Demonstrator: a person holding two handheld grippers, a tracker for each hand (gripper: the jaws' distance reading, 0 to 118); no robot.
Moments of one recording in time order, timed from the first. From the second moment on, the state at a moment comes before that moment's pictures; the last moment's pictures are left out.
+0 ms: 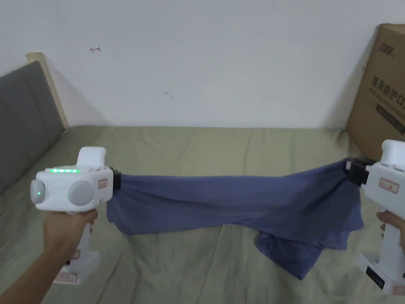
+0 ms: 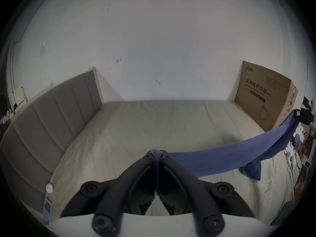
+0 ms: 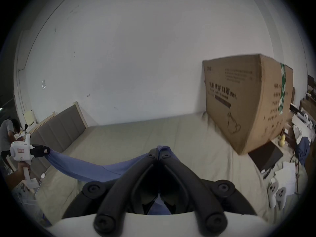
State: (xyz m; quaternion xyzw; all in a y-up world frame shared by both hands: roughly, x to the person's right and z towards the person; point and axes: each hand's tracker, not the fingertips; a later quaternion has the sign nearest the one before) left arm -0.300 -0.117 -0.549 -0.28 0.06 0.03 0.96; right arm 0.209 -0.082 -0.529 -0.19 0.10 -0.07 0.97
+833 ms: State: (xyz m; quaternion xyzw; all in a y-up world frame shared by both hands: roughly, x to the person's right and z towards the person) left arm -0.287 -0.251 -0.281 -0.40 0.07 0.07 0.91; right arm 0.307 -0.229 -0.324 -0.34 0.09 -0.12 0.93
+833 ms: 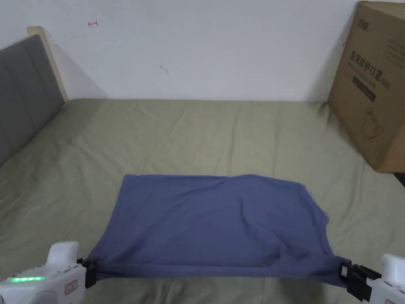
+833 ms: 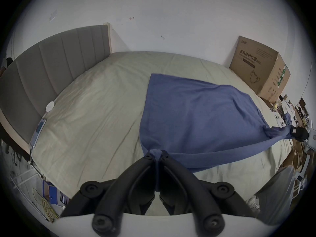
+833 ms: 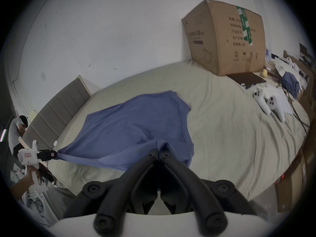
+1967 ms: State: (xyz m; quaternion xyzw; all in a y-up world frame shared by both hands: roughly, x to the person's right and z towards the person) left arm -0.213 -0.108 -0.307 -0.17 0.04 0.03 0.98; right arm 0.243 -0.093 -0.330 -0.15 0.06 -0.03 0.99
